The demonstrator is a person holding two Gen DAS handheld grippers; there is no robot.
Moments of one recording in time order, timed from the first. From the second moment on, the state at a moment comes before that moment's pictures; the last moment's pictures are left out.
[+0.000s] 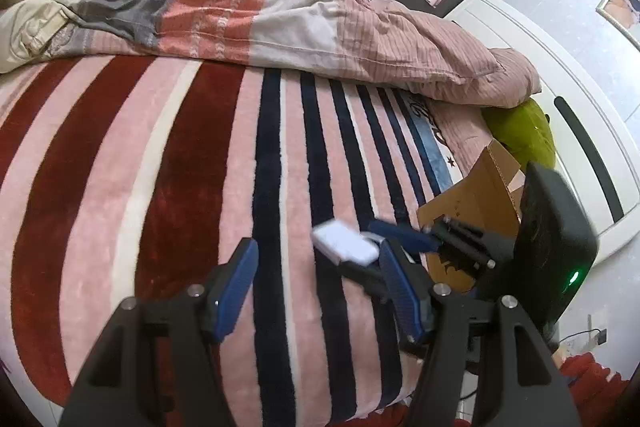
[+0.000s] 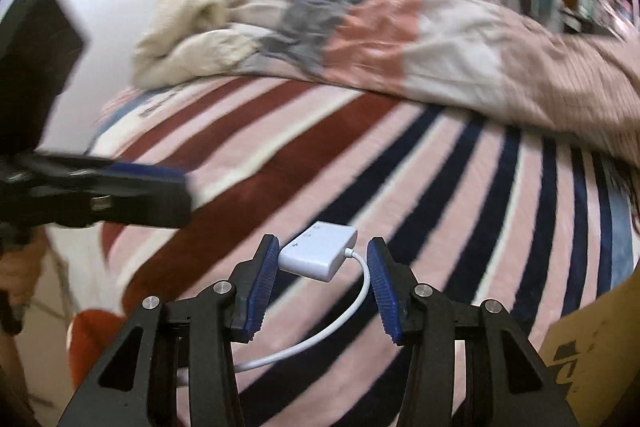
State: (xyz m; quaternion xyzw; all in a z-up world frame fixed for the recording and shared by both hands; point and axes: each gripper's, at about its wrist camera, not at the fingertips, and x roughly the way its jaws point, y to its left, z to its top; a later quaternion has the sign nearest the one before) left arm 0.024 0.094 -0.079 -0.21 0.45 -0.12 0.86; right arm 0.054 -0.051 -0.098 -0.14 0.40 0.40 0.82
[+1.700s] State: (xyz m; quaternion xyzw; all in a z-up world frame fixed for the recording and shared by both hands) left arm 0.105 -0.084 0.029 -0.10 0.43 -0.30 0.85; right arm 0.061 -0.197 0.011 -0.03 0.27 0.37 0.89
